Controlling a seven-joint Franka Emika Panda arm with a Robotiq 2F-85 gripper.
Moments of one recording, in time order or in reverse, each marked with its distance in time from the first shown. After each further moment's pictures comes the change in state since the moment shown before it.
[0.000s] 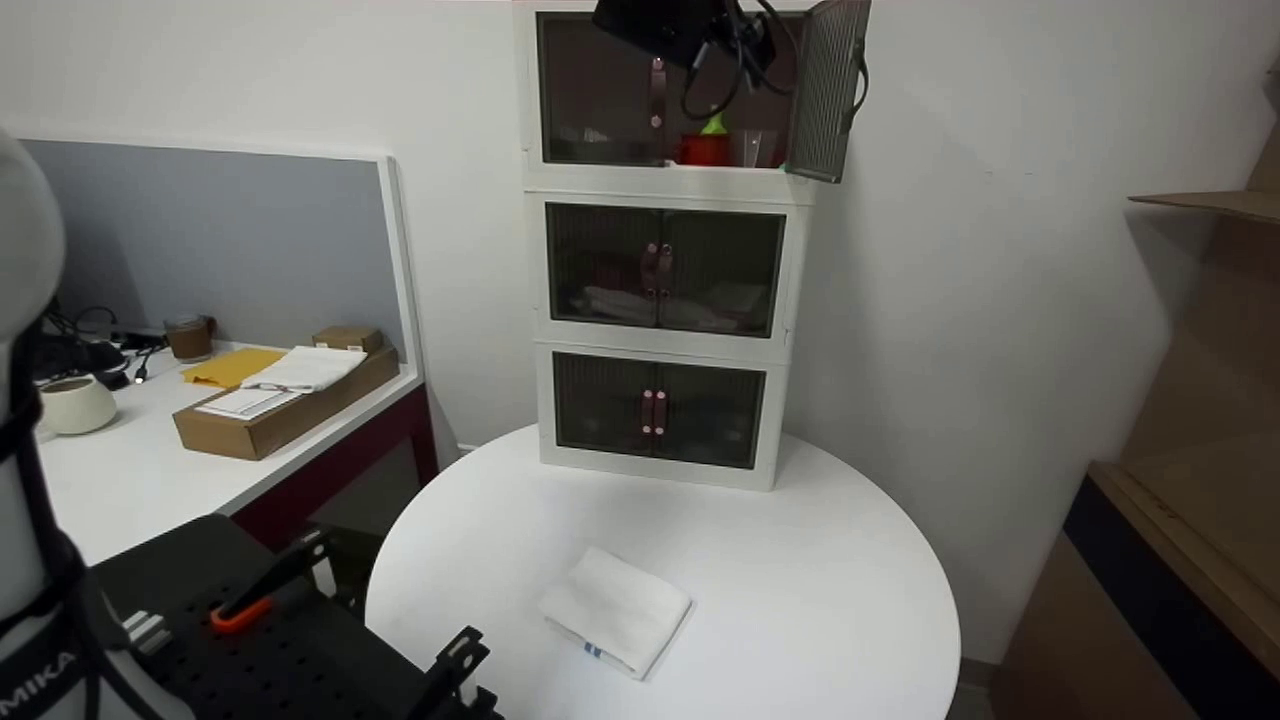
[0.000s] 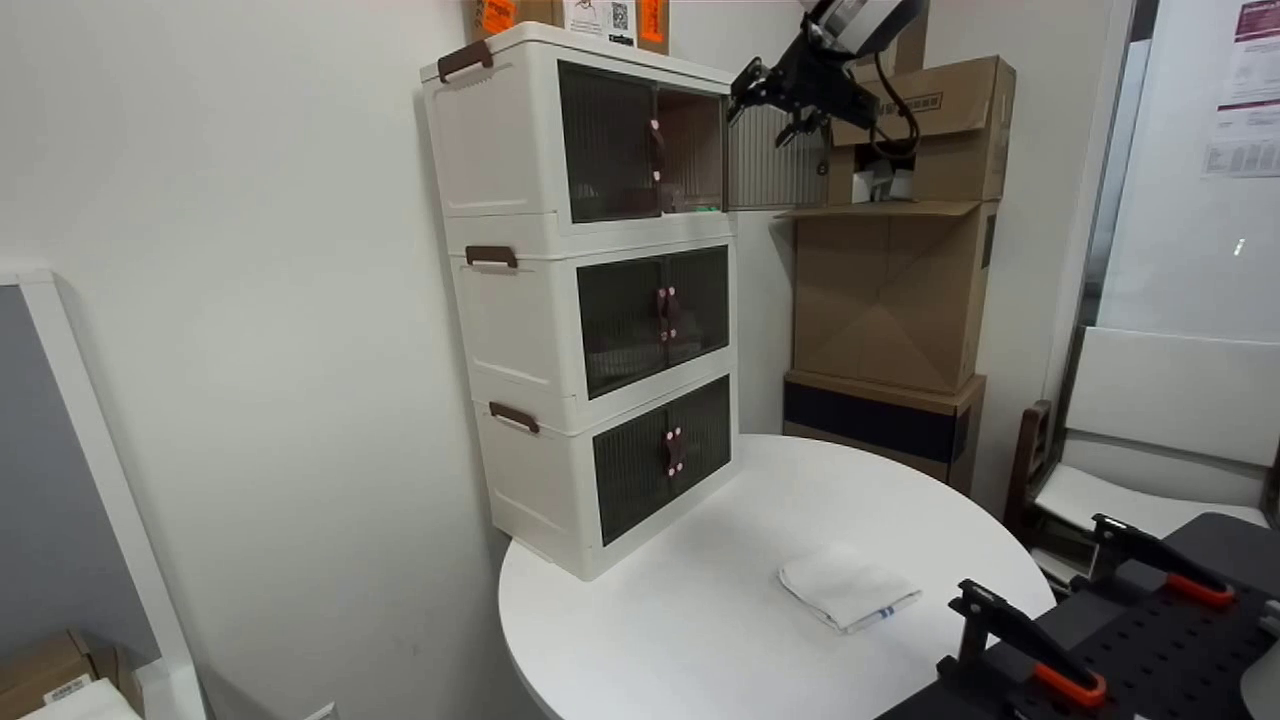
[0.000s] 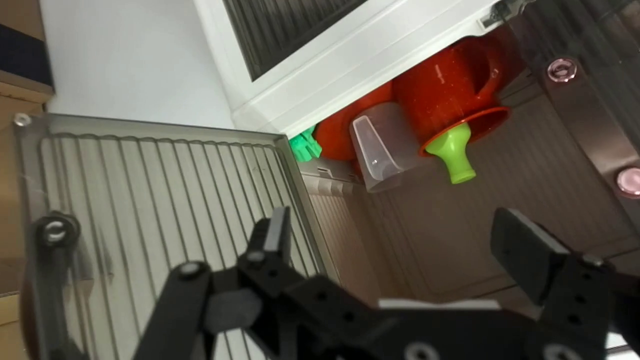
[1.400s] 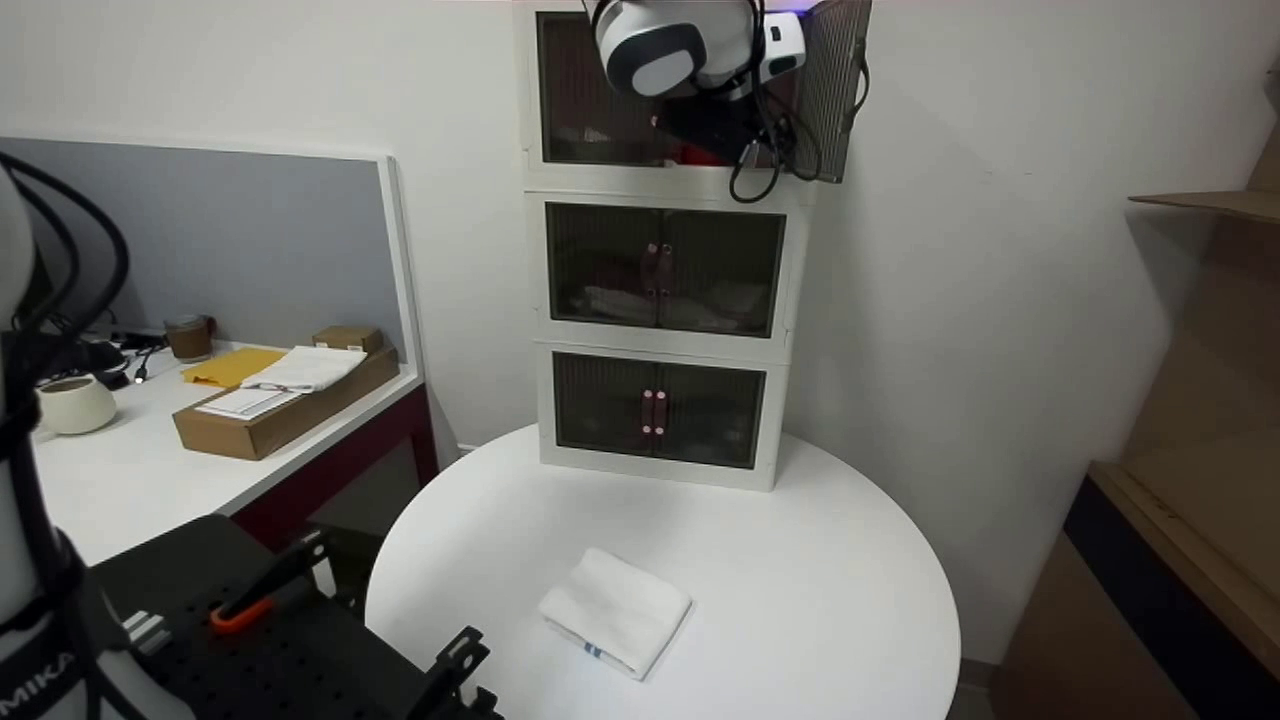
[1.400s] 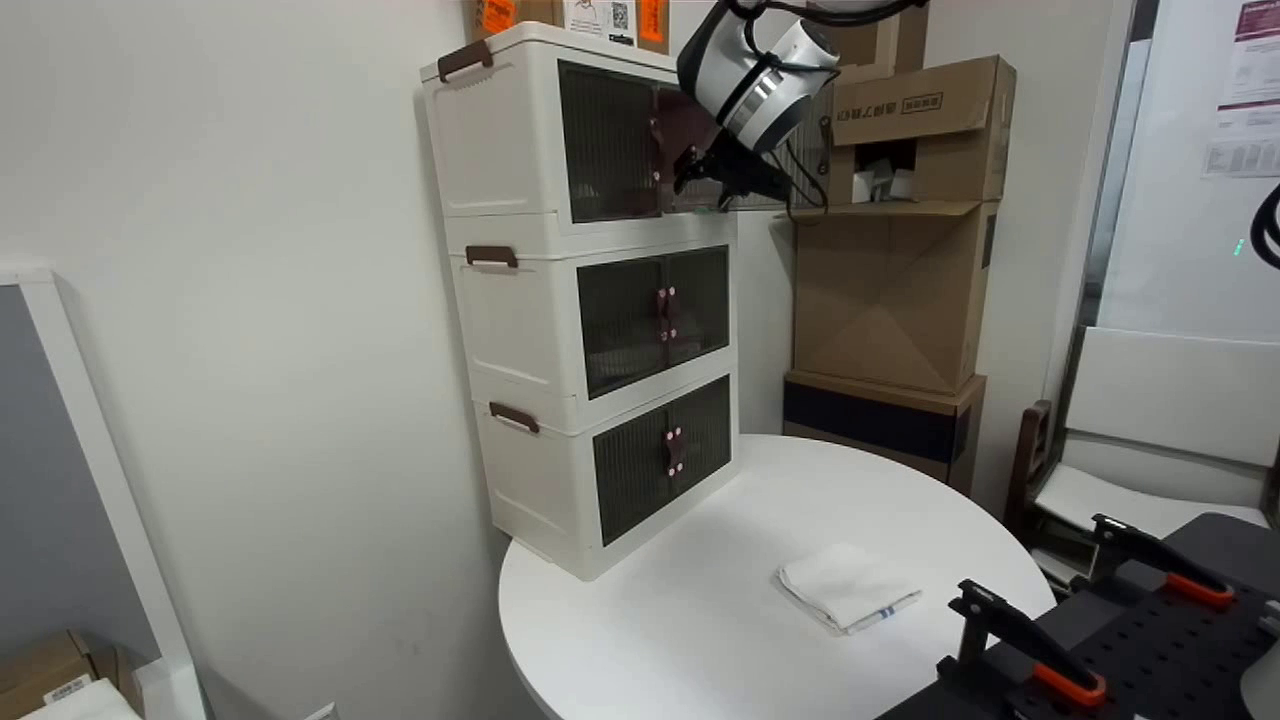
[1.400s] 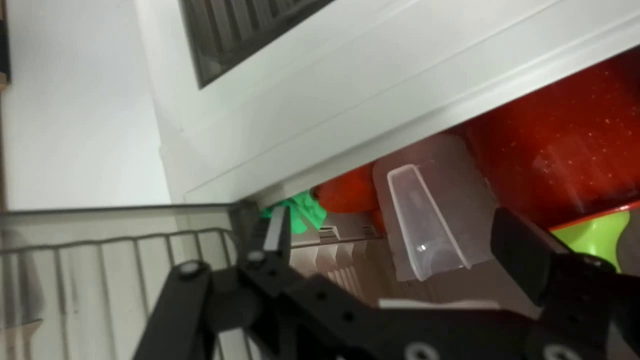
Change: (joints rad) arm -0.126 0.575 0.062 0.564 0.242 -0.087 -0.115
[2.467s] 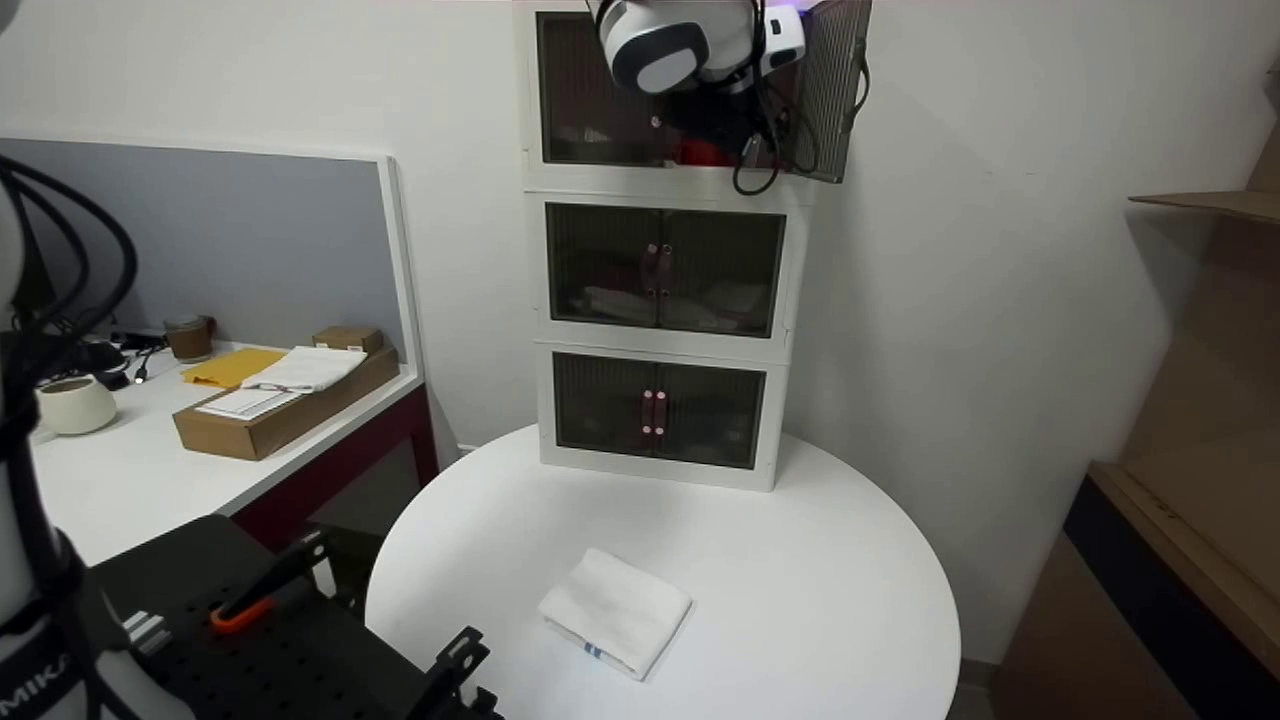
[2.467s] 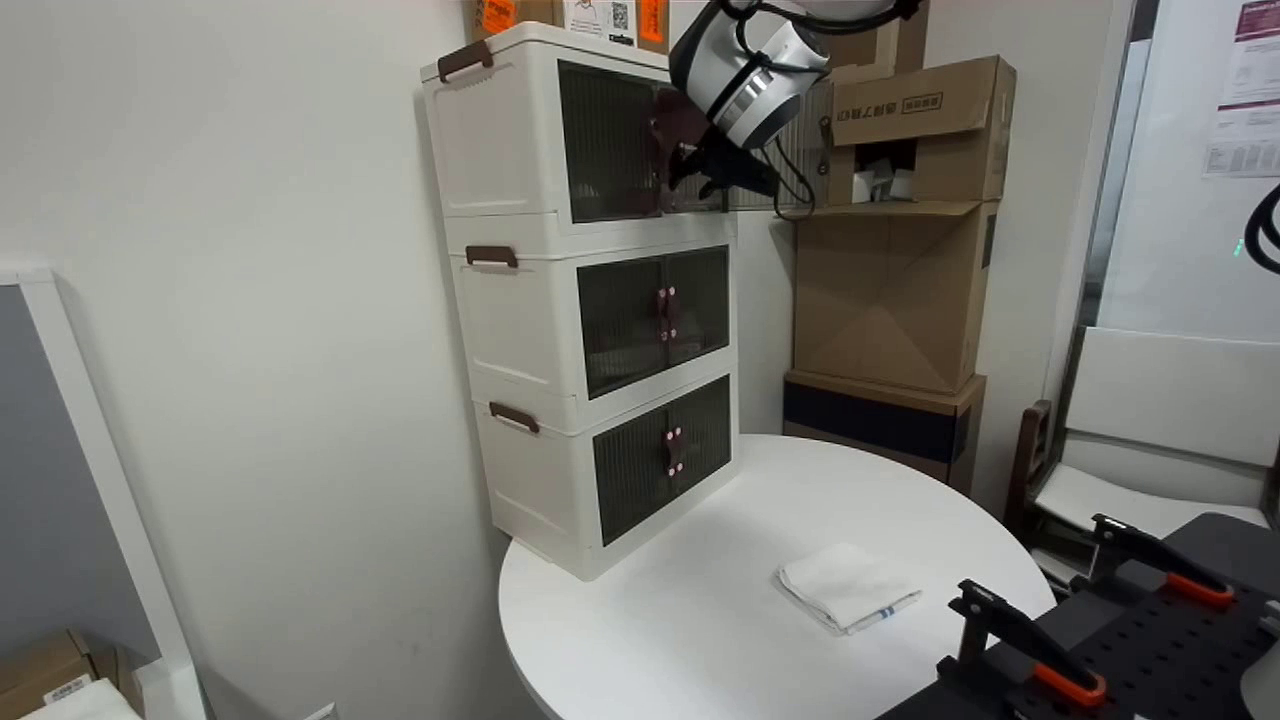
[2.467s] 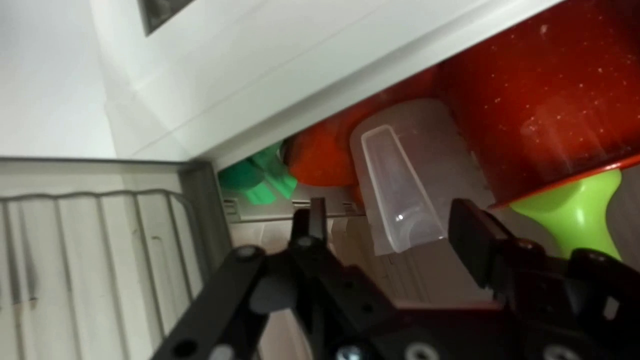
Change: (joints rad) arm -0.036 0.045 0.040 0.096 0.000 0.005 -0.002
